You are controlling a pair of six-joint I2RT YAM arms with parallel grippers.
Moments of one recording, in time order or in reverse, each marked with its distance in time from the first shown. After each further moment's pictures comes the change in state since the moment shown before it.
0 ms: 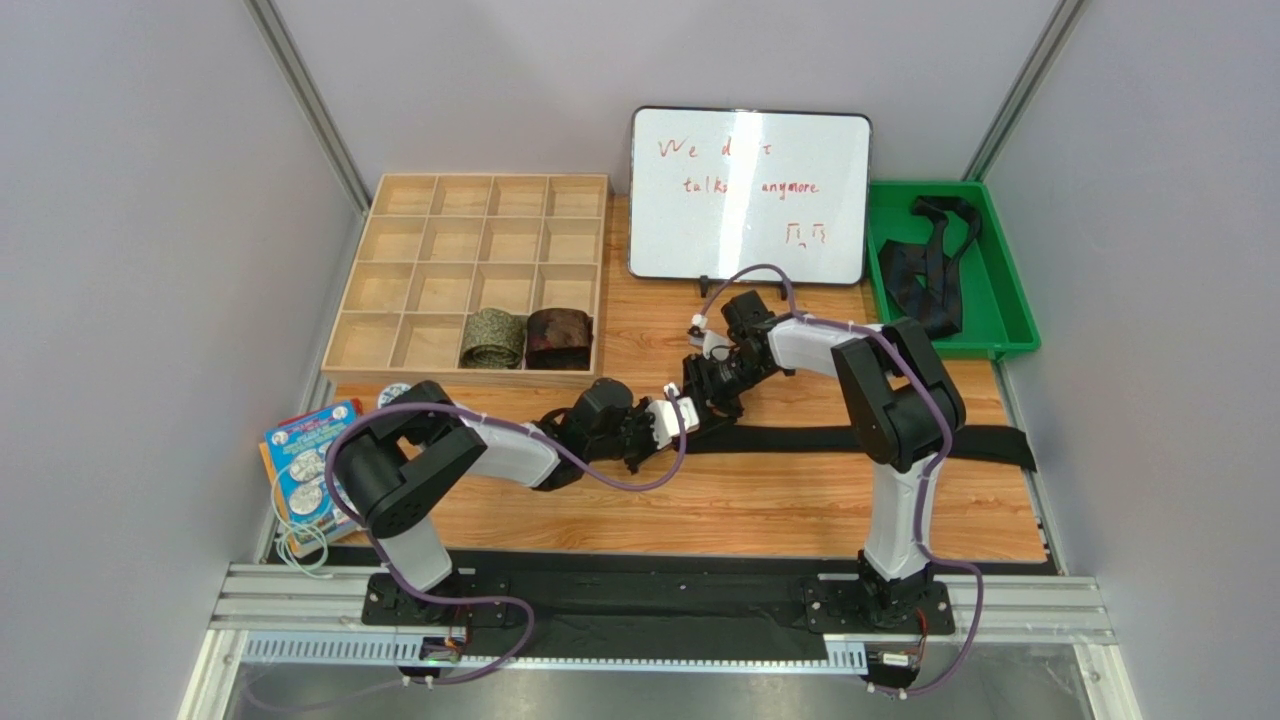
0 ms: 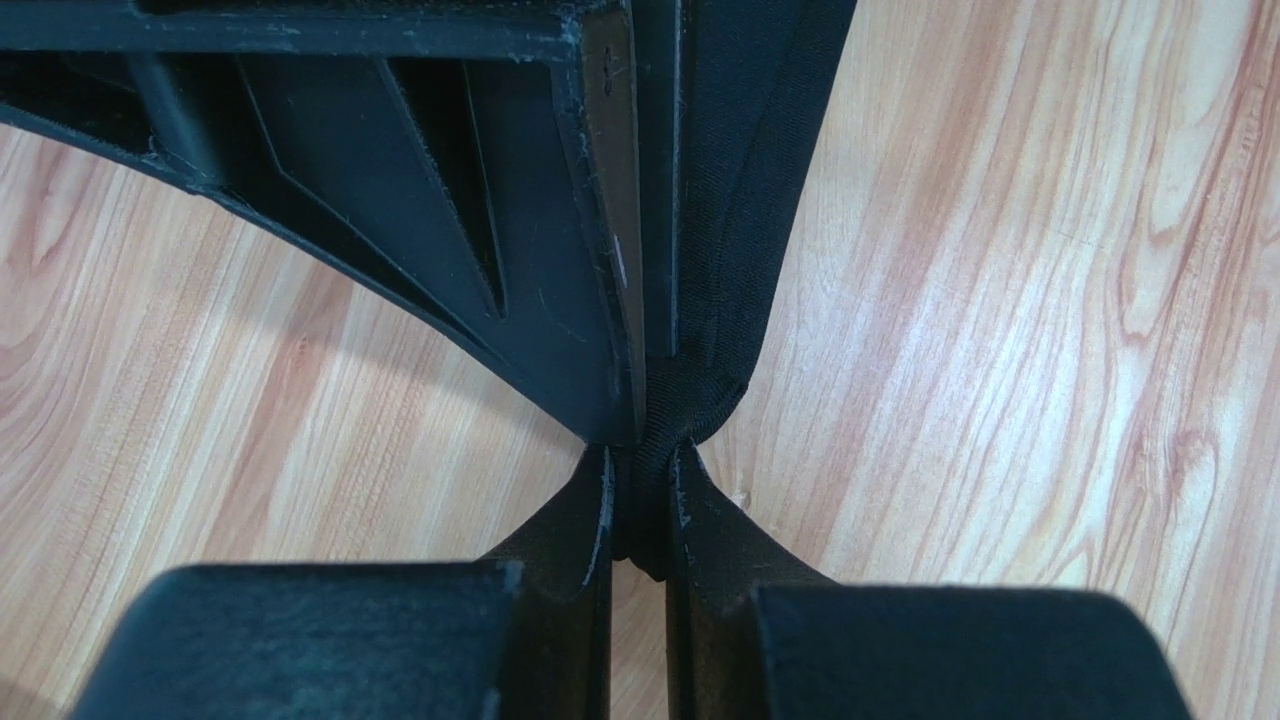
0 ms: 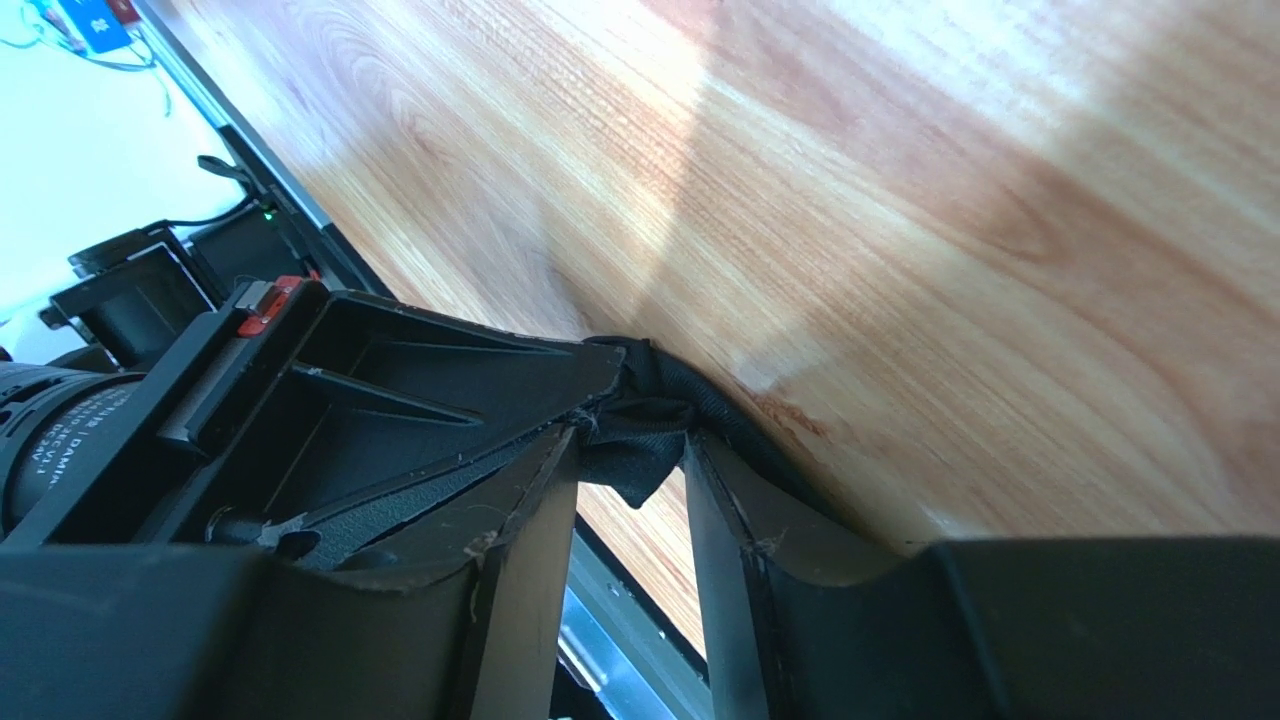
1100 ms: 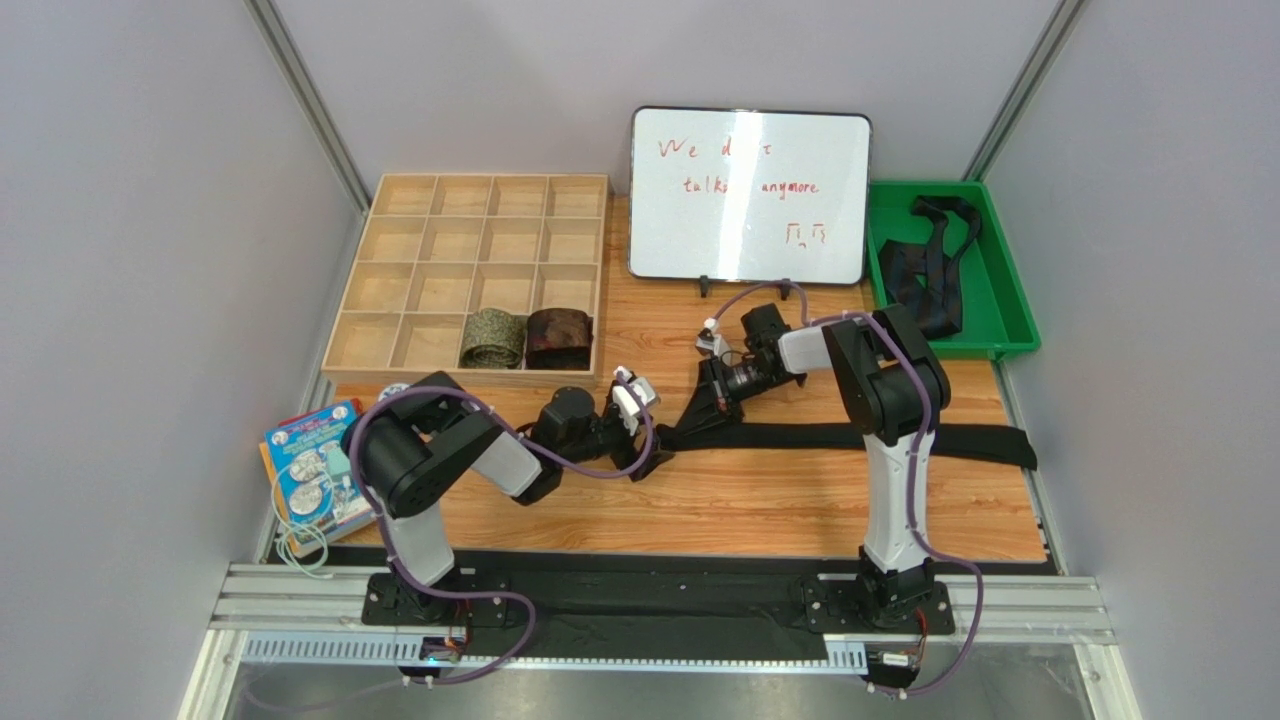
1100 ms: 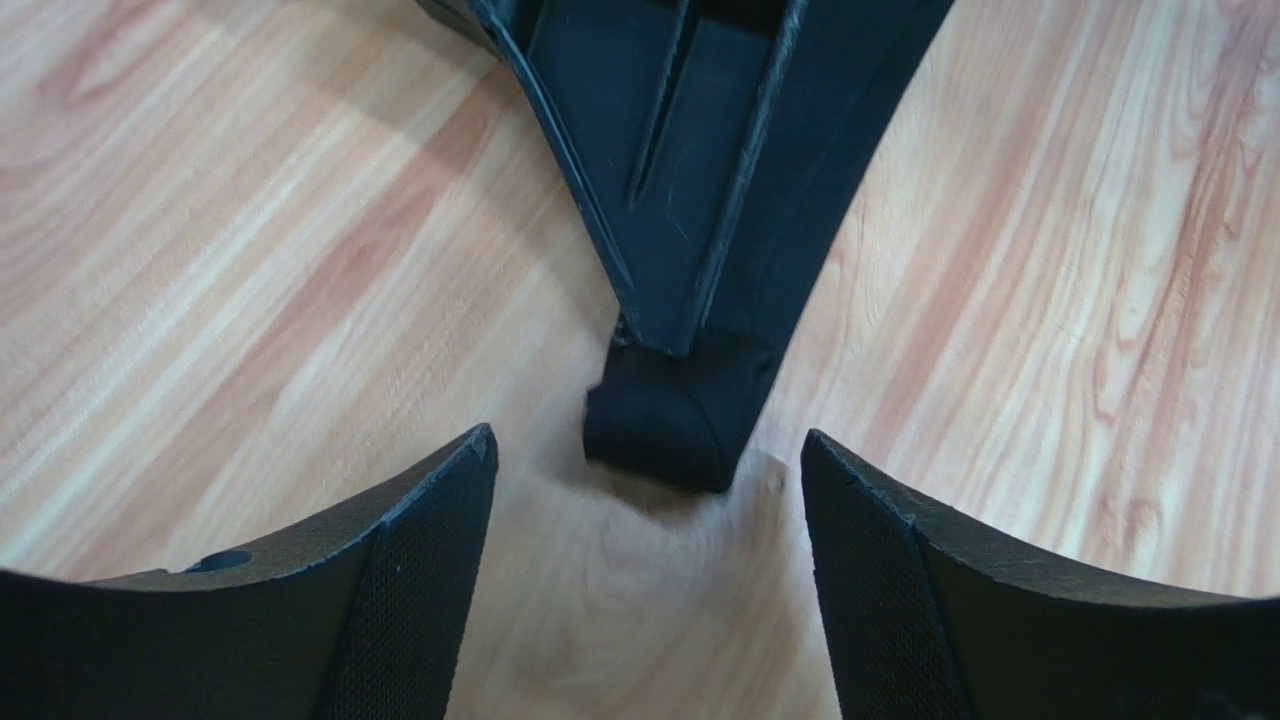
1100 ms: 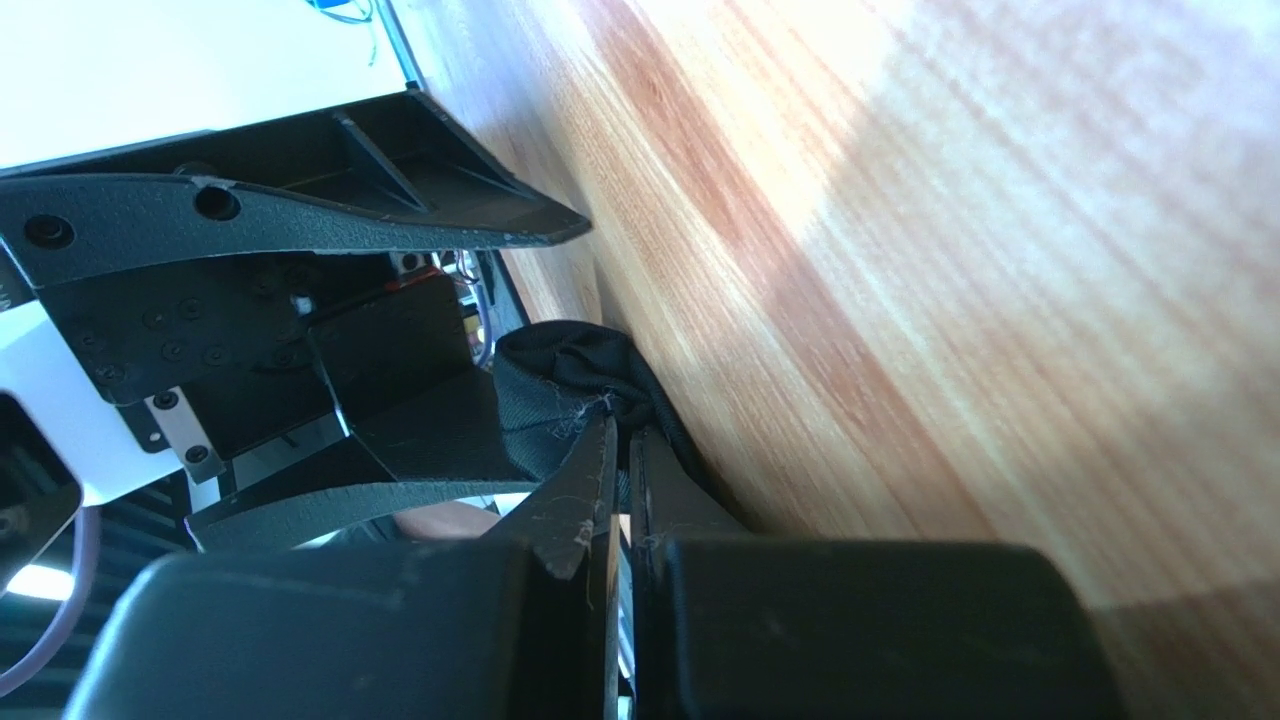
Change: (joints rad) left arm 0.105 0.061 -0.169 0.411 0.076 -0.308; right arm -0.101 0.150 -0.045 0.208 -0.313 -0.026
